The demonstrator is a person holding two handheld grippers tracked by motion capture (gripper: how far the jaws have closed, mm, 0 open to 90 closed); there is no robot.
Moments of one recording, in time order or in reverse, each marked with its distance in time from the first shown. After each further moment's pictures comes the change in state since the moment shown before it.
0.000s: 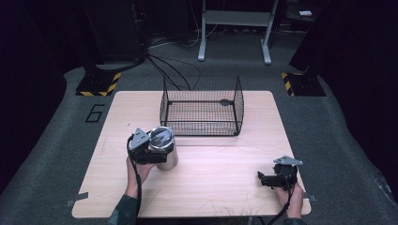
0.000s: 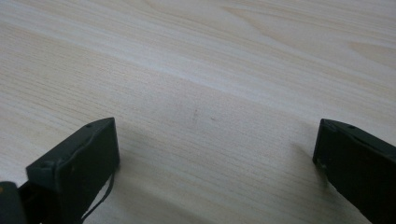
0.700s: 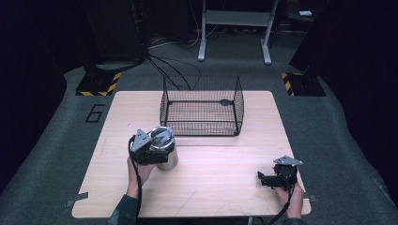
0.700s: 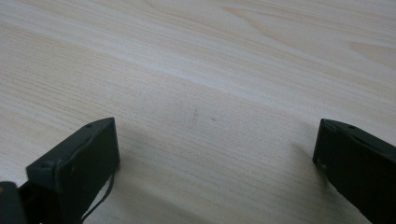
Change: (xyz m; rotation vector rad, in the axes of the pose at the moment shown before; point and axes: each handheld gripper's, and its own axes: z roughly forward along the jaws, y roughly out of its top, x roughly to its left) left arm -0.004 -0.002 0.001 -0.007 0.027 0.029; right arm 0.000 0.000 0.000 0.000 0.001 -0.001
